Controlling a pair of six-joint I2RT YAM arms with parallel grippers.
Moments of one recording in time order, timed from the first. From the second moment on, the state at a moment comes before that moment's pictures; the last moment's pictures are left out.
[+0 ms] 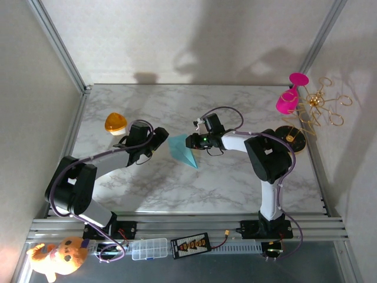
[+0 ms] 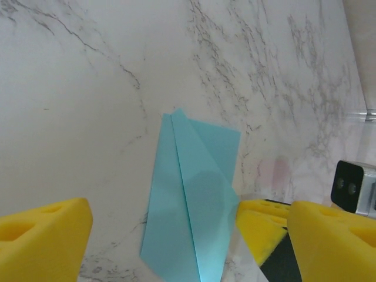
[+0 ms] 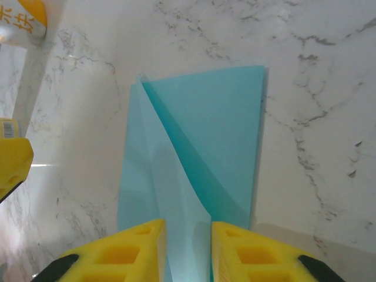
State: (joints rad) left arm -0.35 1.54 0.75 0.07 0.14 -1.11; right arm 0.55 2.00 1.15 -0.01 -0.54 0.47
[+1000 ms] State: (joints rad) left arm -0.36 1.38 0.65 0.42 0.35 -1.09; right arm 0.48 1.77 1.02 0.38 -0.73 0.70
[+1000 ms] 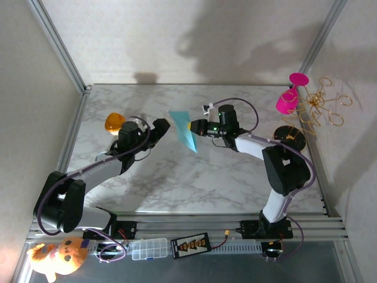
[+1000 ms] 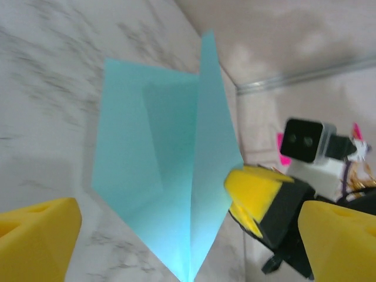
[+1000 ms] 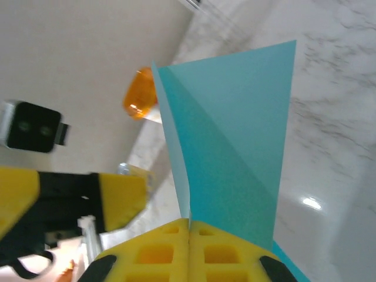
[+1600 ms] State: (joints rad) left arm -0.44 1.46 0.65 0.69 0.45 -1.06; right arm 0.47 1.71 0.97 0.60 -0.90 1.04
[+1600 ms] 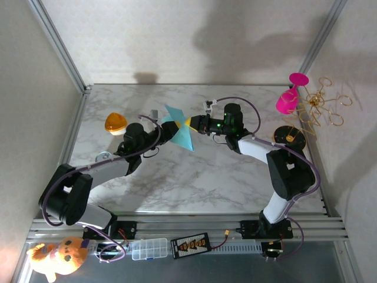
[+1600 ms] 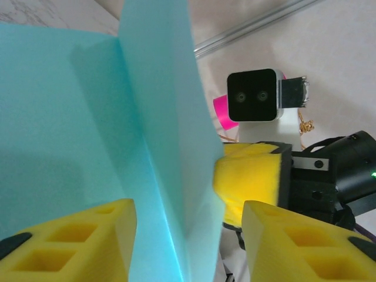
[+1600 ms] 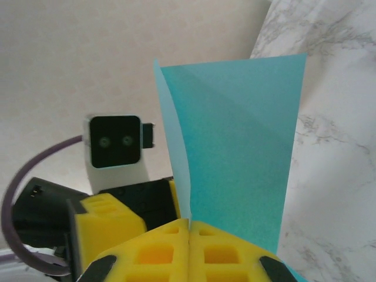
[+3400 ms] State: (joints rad) left arm -0.51 1.63 1.17 -0.26 -0.16 -0.54; right arm 0.36 1.32 0.85 0.19 -0.34 0.56
